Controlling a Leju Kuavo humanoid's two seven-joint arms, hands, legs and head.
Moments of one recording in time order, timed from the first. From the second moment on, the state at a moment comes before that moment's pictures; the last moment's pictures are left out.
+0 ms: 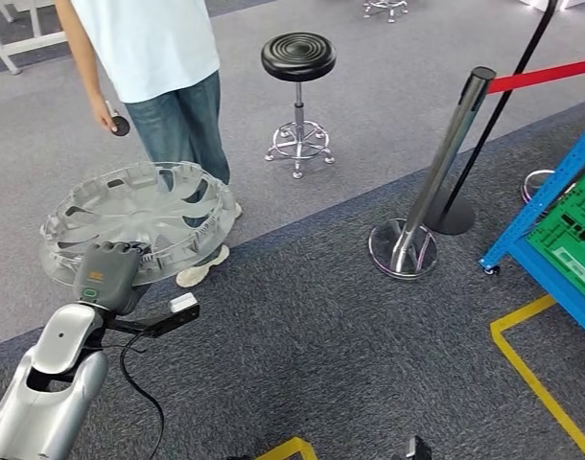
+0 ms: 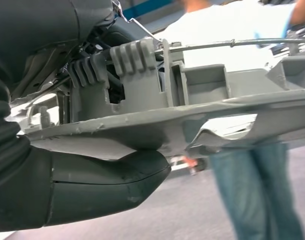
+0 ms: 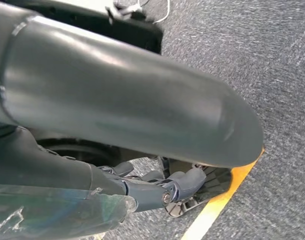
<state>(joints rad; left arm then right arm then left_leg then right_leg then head) -0.23 0.10 -0.29 -1.41 -1.40 0.22 -0.03 -0.07 0.28 -0.48 -0.20 -0.32 -0.03 -0.03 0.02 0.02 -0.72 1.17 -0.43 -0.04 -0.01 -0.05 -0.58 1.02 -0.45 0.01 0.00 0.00</state>
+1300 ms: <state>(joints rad) -0.32 0.15 -0.21 -1.42 -1.21 0.20 -0.12 -0.07 0.28 -0.45 -0.21 -0.32 0.01 -0.03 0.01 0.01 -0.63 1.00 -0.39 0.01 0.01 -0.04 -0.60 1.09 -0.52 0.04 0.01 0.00</state>
